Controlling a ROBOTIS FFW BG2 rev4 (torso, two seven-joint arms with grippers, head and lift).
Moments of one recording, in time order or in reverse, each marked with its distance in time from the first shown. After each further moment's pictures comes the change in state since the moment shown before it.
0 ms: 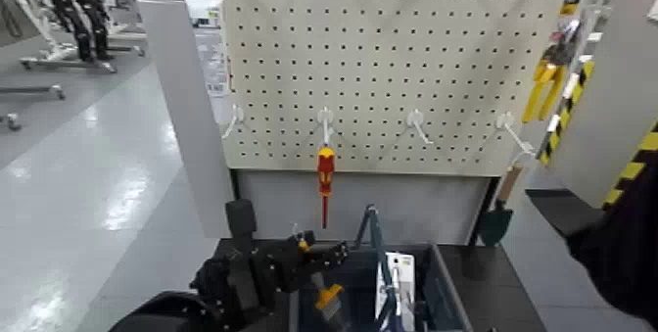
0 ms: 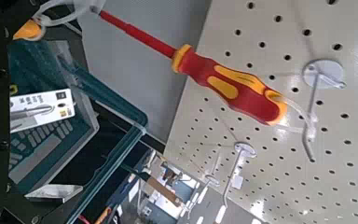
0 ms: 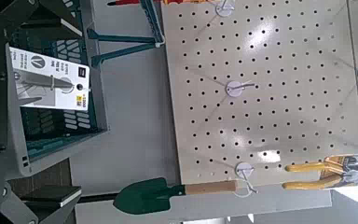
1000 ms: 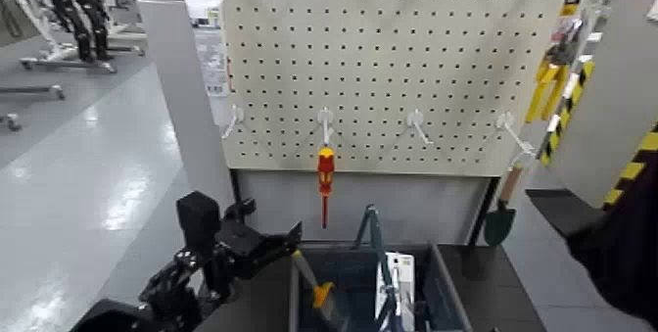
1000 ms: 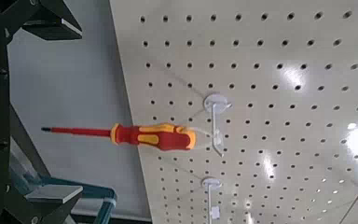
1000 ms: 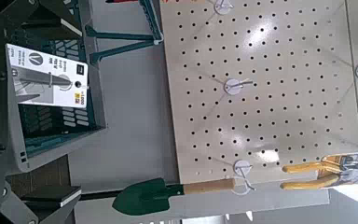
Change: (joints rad) left arm 0.206 -0.025 0.217 -0.260 -0.494 -0.162 0.179; right arm 0.003 0.001 -0.006 -0.003 0.000 -0.004 0.000
